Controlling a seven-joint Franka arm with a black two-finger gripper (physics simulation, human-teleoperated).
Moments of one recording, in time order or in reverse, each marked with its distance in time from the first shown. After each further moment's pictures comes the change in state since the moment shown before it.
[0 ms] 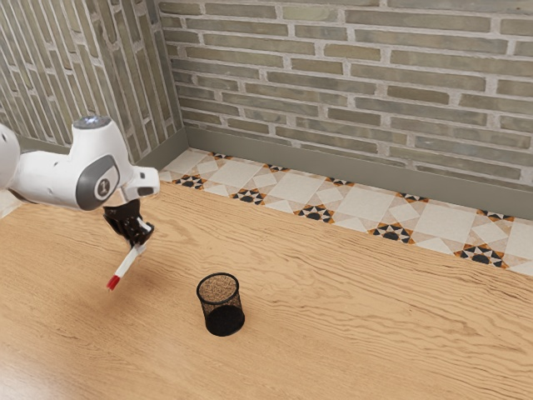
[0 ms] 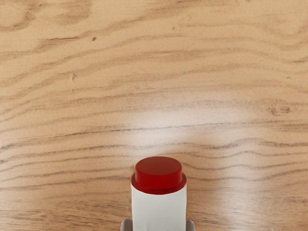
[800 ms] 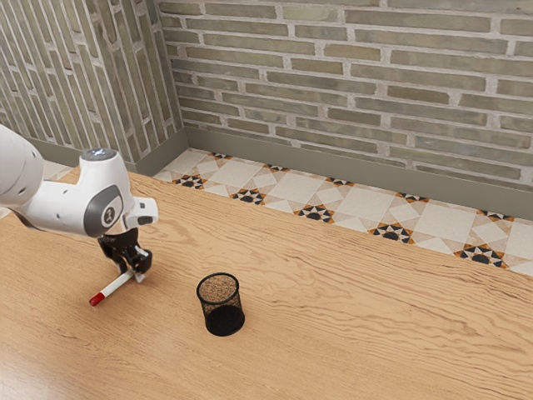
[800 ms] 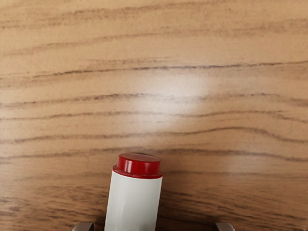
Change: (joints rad) arm 0.043 0.148 -0.002 0.000 -0.018 0.068 0.007
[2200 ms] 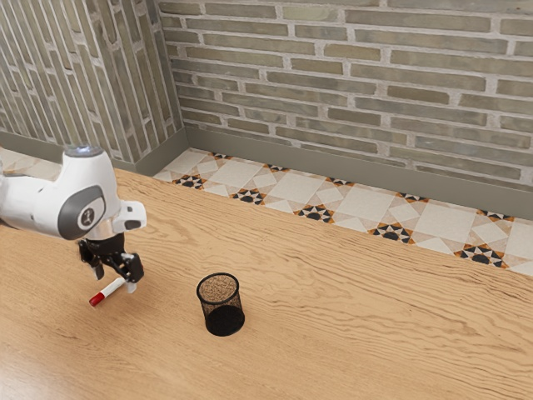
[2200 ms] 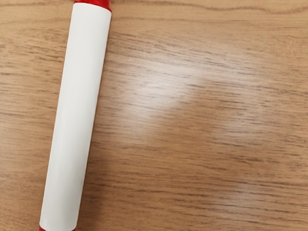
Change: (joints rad) arm -0.033 -0.242 0.006 -0.192 0.084 -0.107 -0.122
